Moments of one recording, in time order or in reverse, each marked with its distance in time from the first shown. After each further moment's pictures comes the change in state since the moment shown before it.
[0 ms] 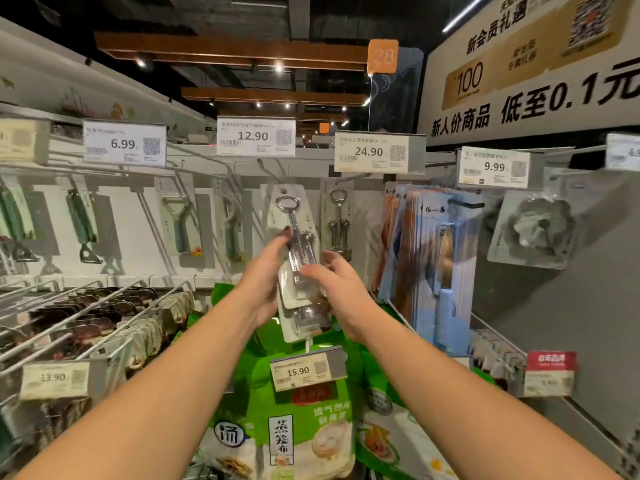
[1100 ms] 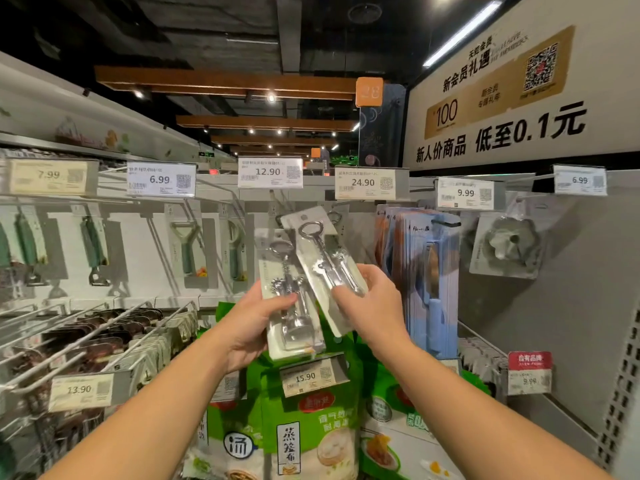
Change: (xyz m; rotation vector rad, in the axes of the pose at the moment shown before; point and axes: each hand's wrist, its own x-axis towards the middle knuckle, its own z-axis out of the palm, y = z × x) left_hand -0.034 -0.007 -0.045 0.094 -0.266 0.010; right_hand -0.068 -0.029 -0.011 -0.354 0.375 -0.223
